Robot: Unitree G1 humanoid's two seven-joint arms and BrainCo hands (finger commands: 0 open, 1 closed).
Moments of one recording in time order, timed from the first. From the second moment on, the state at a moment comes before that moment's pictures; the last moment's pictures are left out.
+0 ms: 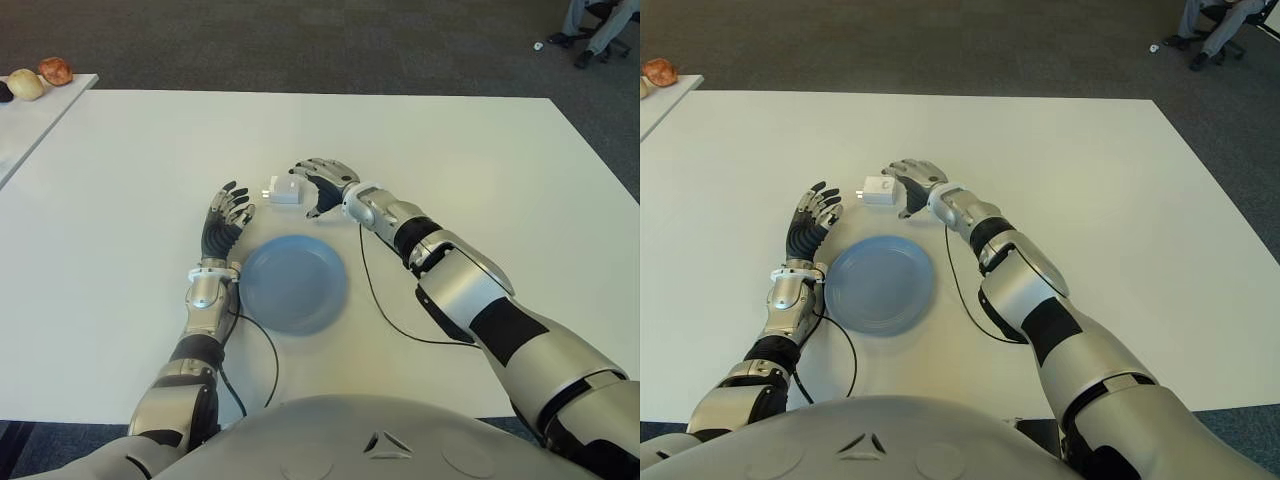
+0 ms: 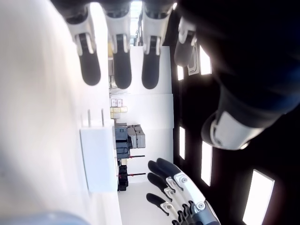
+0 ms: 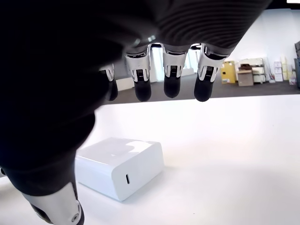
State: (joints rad) left arm -0.16 0.07 0.14 0.87 -0.06 -0.68 -0.05; right arm -1.00 -0.01 0.65 1.35 -0.84 -0.35 -0.23
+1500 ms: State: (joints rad) left arm -0.13 0.05 0.13 0.81 -0.06 -0.67 -0.04; right arm -0.99 0.01 0.70 1.36 -0.84 -0.35 -0.20
